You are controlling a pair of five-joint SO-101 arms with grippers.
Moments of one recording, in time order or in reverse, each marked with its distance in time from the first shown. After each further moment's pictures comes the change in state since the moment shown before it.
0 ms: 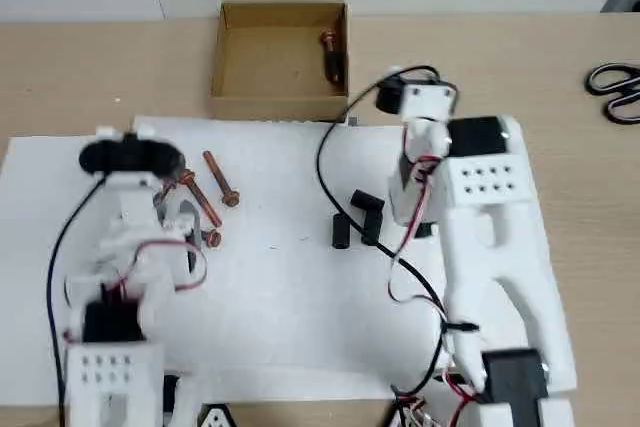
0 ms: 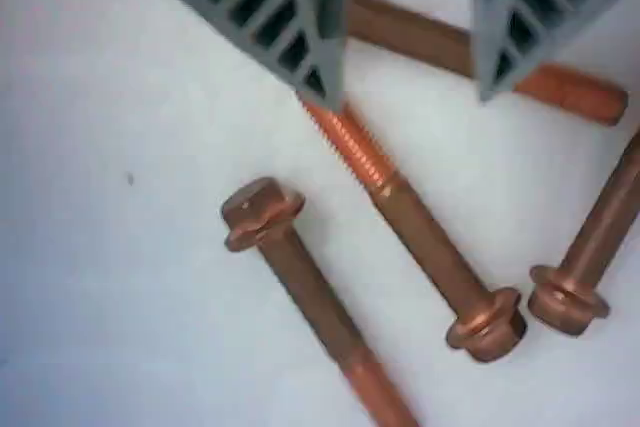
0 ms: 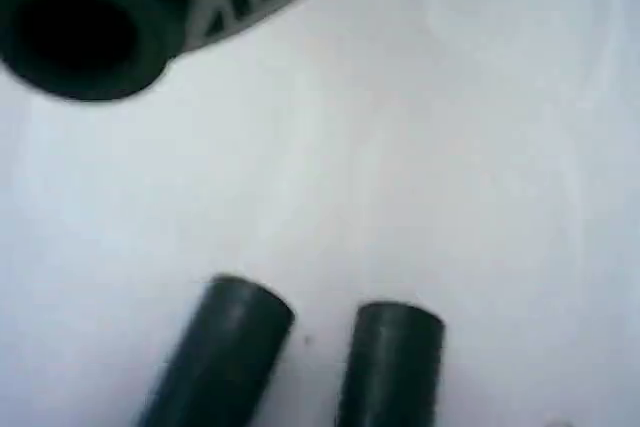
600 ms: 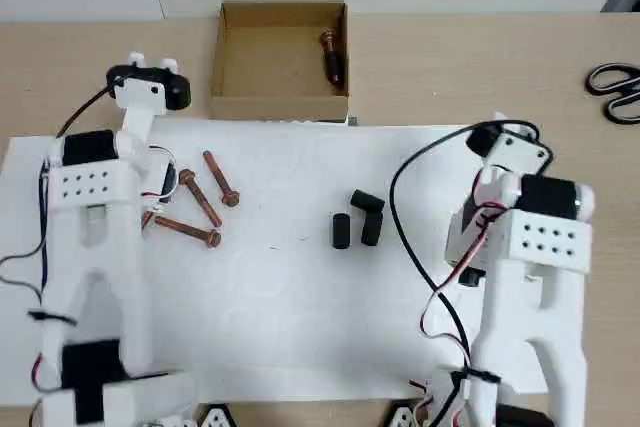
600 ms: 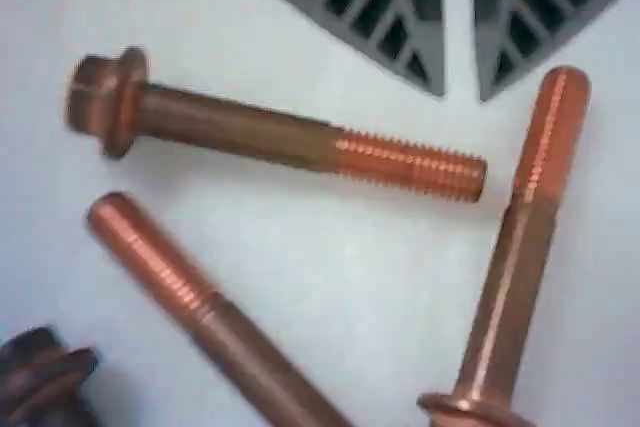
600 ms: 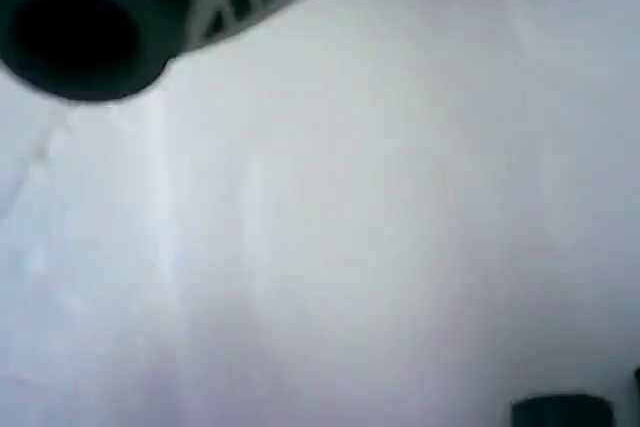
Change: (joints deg) left arm -7.1 57.3 -45.4 20.9 -18.5; right arm 16.8 -16.1 20.4 -1.7 -5.1
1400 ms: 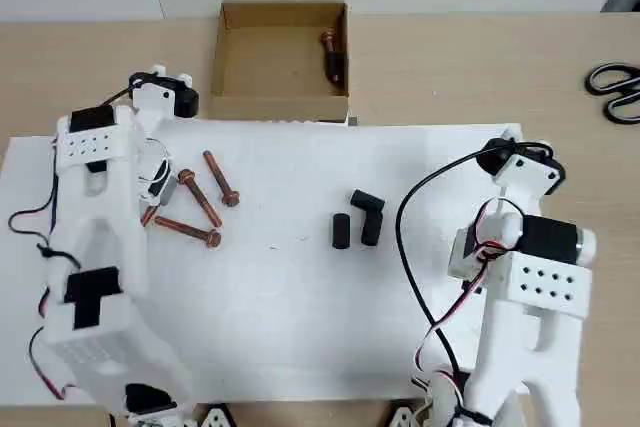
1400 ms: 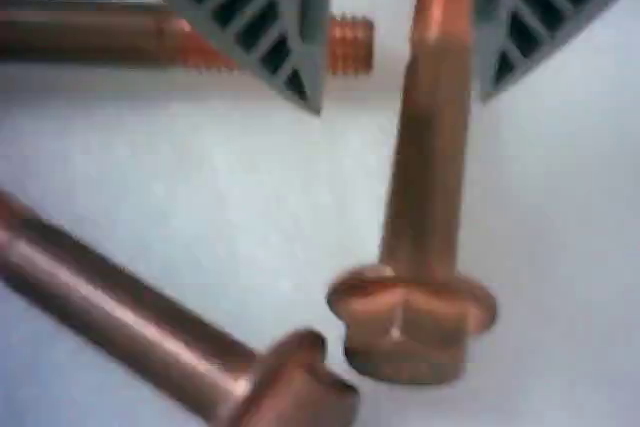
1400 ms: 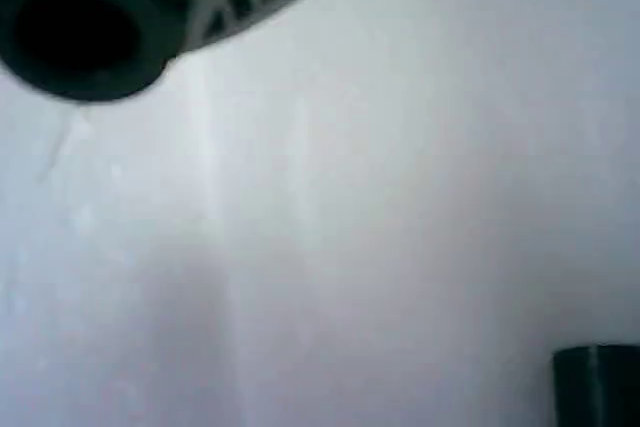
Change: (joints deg) left arm -2.9 22.7 -14.7 0.4 -12.9; right arm 1.9 -11.3 11.6 -6.9 0.0
